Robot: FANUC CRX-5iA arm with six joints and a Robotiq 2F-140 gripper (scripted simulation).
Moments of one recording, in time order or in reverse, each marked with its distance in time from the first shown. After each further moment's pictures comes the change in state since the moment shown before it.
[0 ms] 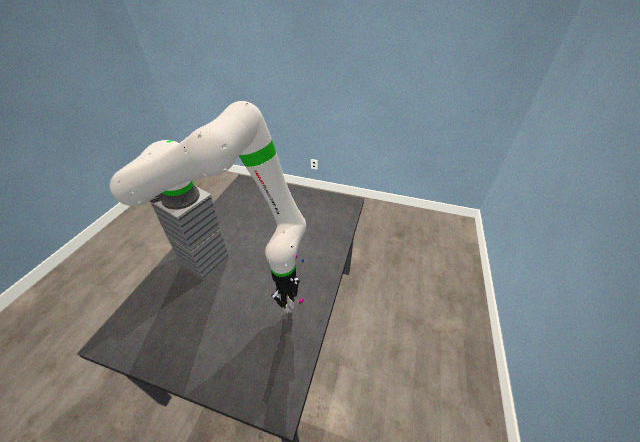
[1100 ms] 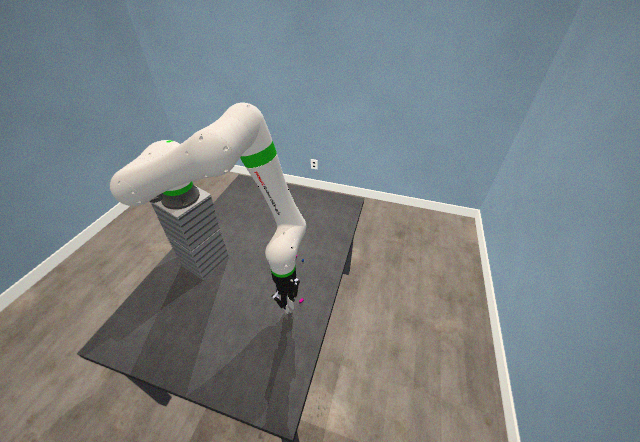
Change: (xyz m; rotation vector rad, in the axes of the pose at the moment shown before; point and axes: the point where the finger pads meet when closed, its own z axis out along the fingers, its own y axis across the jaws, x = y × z) arm 0.000 0.000 0.005 0.000 0.000 0.000
